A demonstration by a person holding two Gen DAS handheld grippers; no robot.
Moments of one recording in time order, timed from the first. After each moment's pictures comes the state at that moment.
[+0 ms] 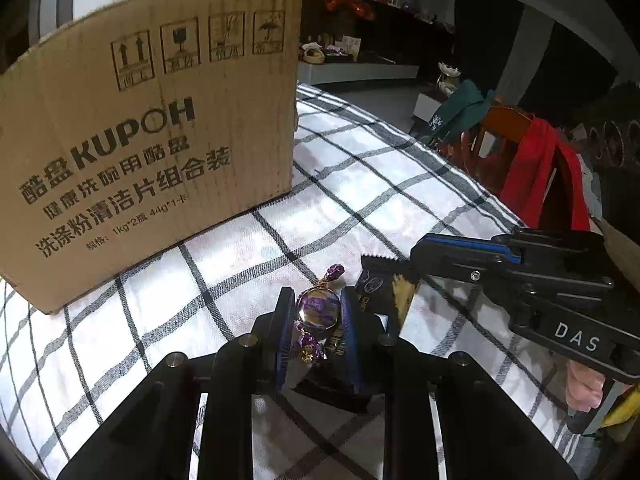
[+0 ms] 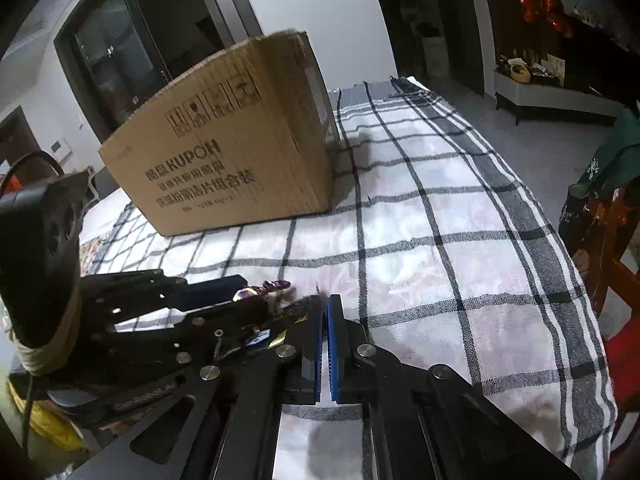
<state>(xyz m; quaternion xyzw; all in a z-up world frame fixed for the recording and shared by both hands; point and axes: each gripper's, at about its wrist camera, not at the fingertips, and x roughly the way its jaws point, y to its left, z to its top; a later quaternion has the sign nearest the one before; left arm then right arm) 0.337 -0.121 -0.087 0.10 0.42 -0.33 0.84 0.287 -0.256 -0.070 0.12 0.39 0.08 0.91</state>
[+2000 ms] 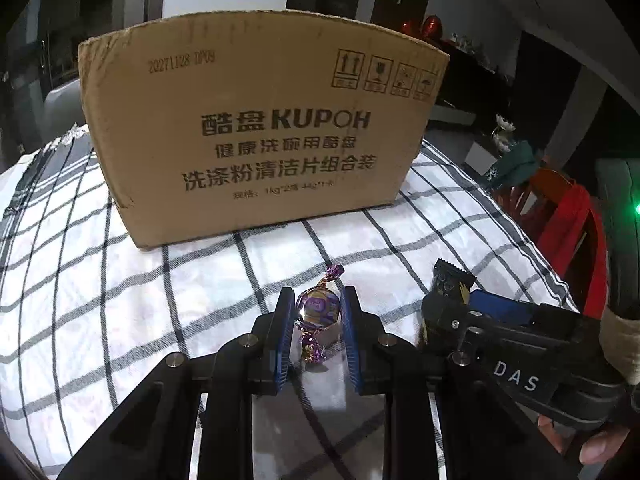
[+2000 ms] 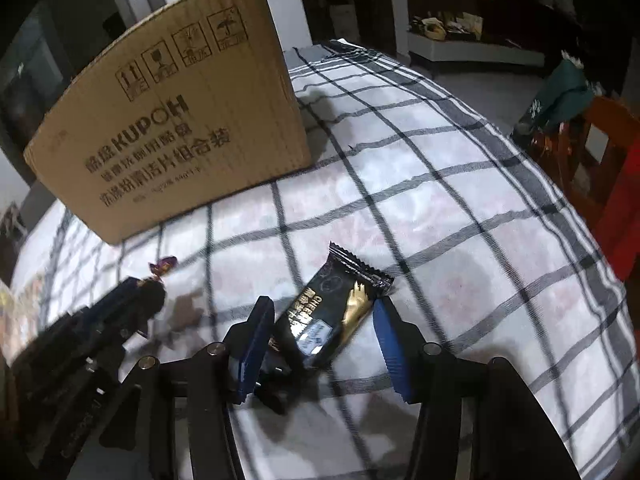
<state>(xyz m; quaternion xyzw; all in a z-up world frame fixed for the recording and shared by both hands) 0.333 -0.039 -0.079 0.02 0.41 -0.23 0.88 0.302 -0.196 -0.084 0.15 0.47 -0.10 0.87</state>
